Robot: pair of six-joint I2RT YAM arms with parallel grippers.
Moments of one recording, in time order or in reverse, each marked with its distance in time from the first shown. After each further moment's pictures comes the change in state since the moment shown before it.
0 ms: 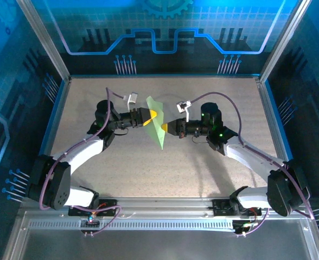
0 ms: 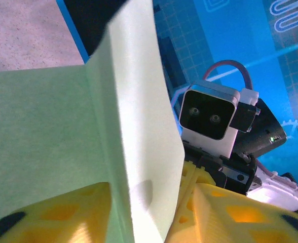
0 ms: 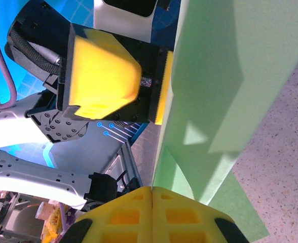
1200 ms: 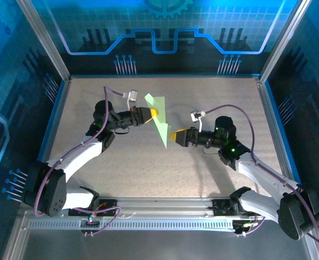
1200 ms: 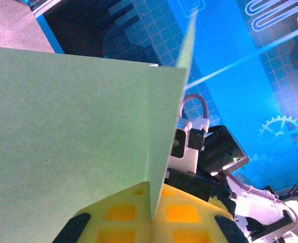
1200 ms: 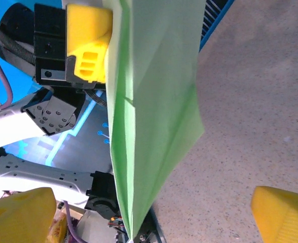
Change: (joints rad) left arm -0.043 -0.066 0.020 0.010 -0.056 -0.005; right arm -0.047 -0.235 -0.229 0.068 0.025 0.083
